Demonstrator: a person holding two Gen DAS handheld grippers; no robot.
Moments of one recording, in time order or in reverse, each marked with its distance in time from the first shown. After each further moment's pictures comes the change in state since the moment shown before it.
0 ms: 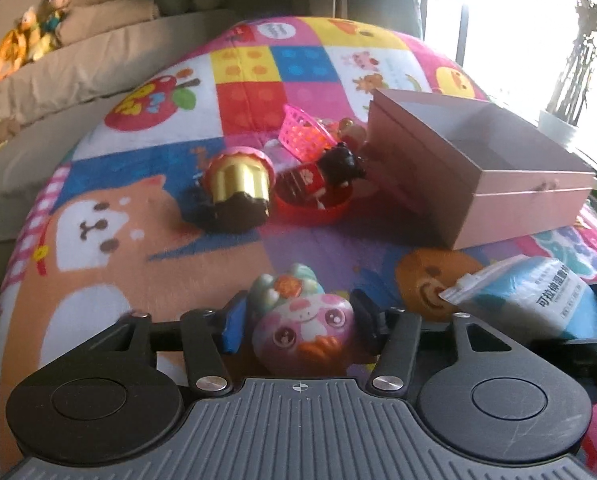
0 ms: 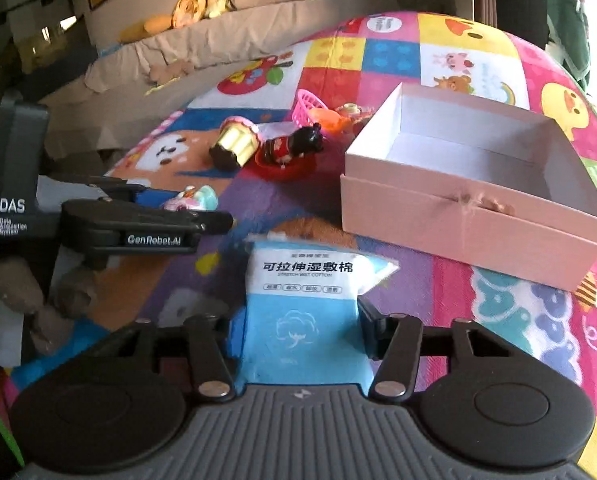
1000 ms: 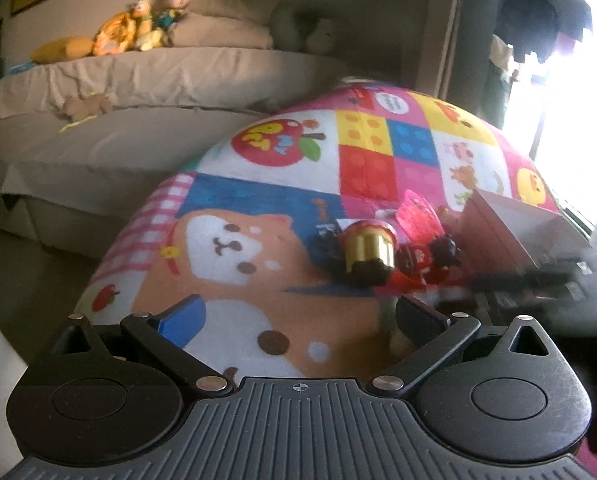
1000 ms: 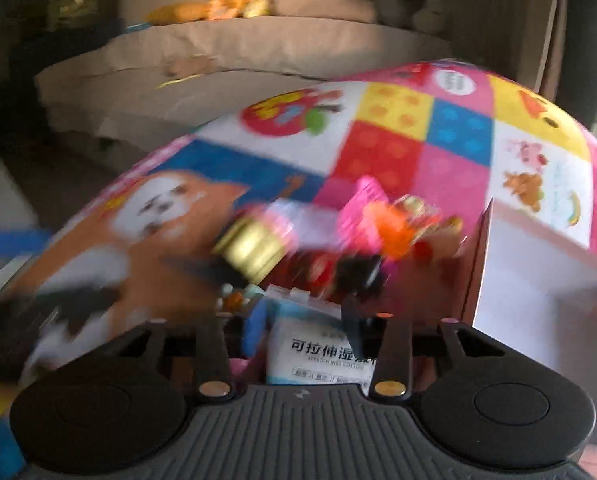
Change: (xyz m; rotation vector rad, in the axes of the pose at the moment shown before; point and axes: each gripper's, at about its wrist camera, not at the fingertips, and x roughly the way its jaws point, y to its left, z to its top) left arm -0.054 0.062 -0.001 -0.263 -0.151 0.142; right arm 0.078 0.047 0.081 -0.225 -0.044 0.010
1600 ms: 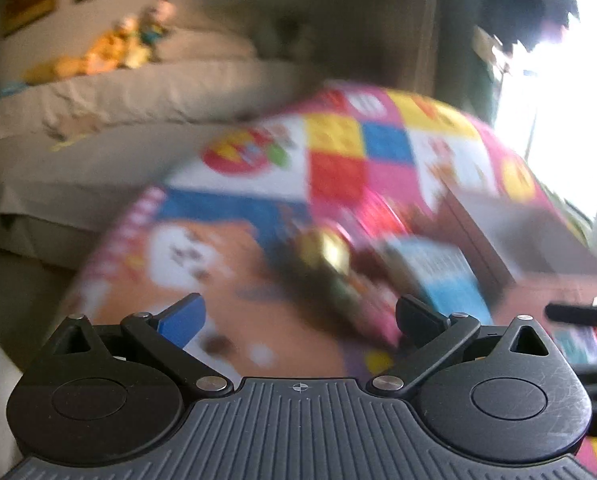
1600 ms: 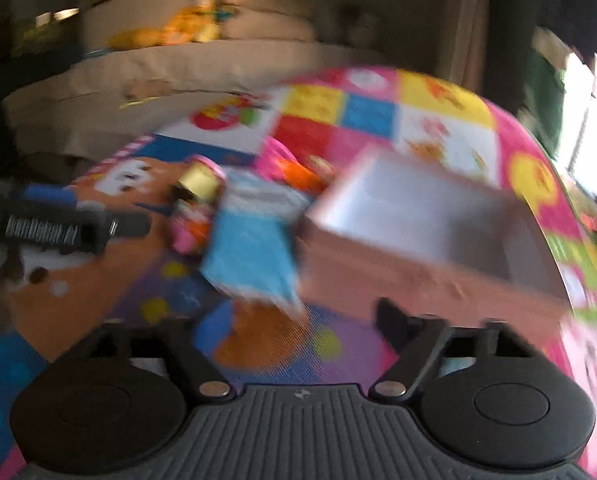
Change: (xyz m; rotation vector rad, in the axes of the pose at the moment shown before) left arm -0.004 -0.037 0.007 0.012 -0.057 0.043; right arm -0.059 -0.014 -0.050 0.029 -0.122 -0.165
